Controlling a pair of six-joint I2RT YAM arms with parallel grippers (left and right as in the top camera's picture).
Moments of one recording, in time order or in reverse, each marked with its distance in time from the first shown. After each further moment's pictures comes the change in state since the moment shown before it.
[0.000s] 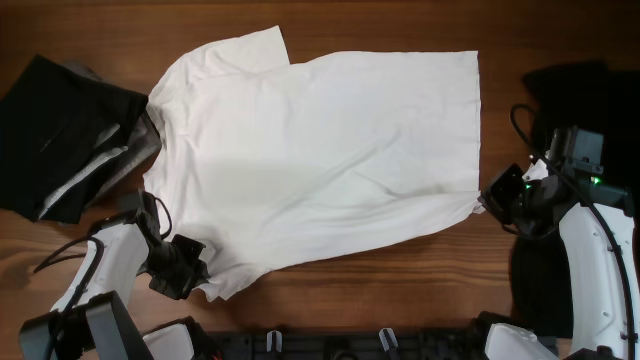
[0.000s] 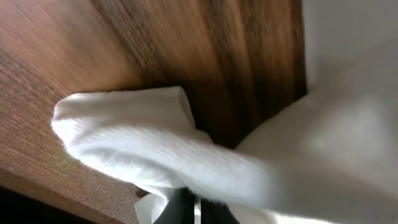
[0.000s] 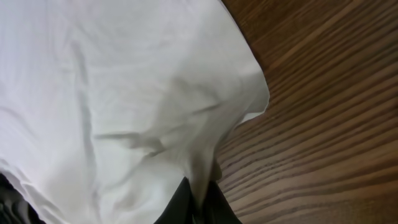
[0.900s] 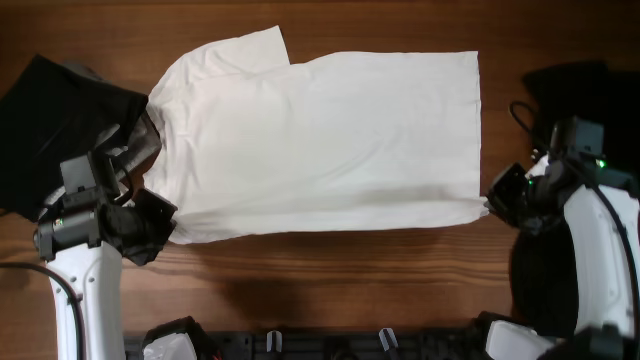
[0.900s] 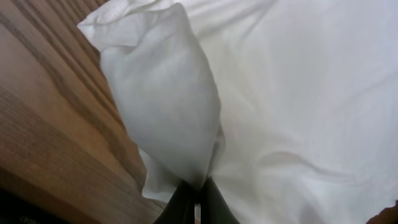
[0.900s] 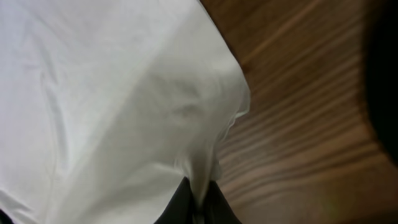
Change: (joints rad) left arm -0.003 -0.282 0.369 -0.193 -0.023 0.091; right arm 0.000 0.112 0.084 -0.088 0.050 -0.045
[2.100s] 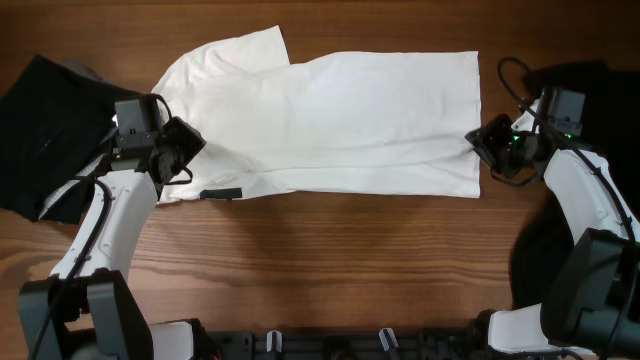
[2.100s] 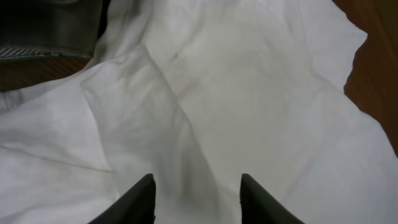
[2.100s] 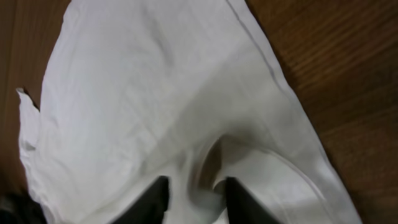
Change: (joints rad) left arm -0.204 0.405 0.000 0.767 -0.098 0.015; right arm 0.029 0.261 -0.006 0.607 -0.143 0.066
